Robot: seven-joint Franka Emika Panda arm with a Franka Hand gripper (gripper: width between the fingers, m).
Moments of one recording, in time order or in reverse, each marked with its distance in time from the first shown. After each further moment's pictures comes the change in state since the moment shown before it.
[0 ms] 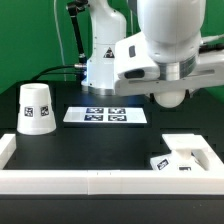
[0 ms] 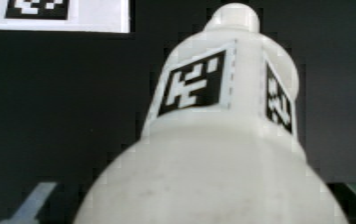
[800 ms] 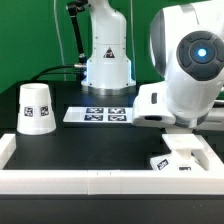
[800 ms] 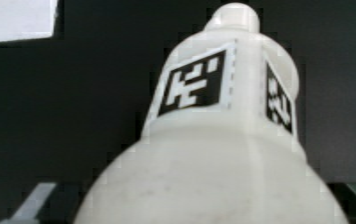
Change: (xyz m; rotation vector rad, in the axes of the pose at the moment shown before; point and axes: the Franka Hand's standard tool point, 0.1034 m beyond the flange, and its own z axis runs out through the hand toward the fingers) arm 0.020 -0.017 0.105 -0.071 -0.083 0.099
